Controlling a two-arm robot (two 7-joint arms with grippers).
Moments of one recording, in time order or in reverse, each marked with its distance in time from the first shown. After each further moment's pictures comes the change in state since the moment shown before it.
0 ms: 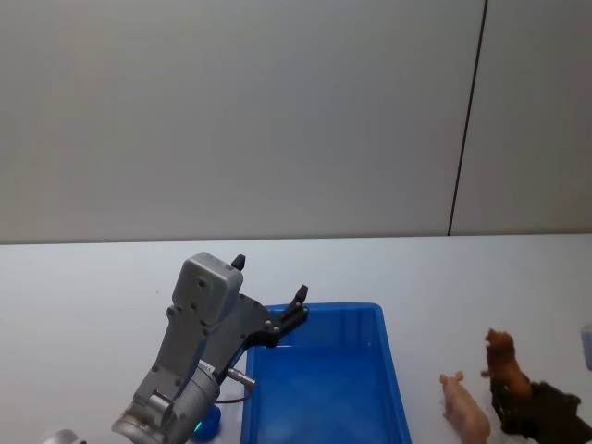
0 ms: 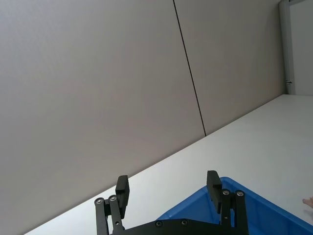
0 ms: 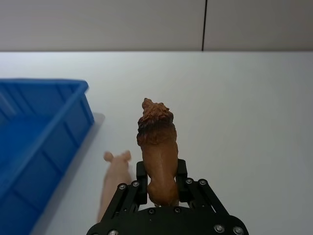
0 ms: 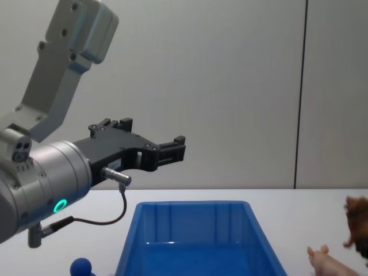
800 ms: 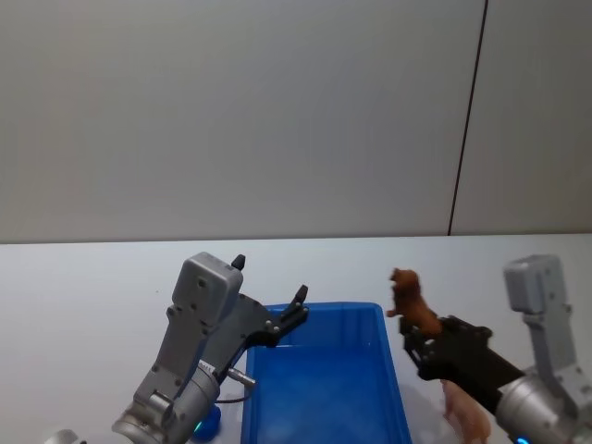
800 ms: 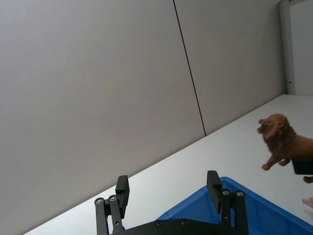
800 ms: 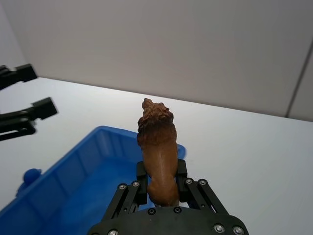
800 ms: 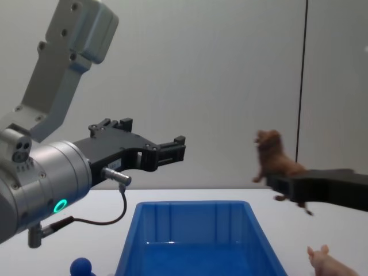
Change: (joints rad) left arm 0.000 0.000 0.000 0.000 0.000 0.000 0.000; right arm 0.133 -0.090 -0.066 -0.026 -0.097 0.008 0.197
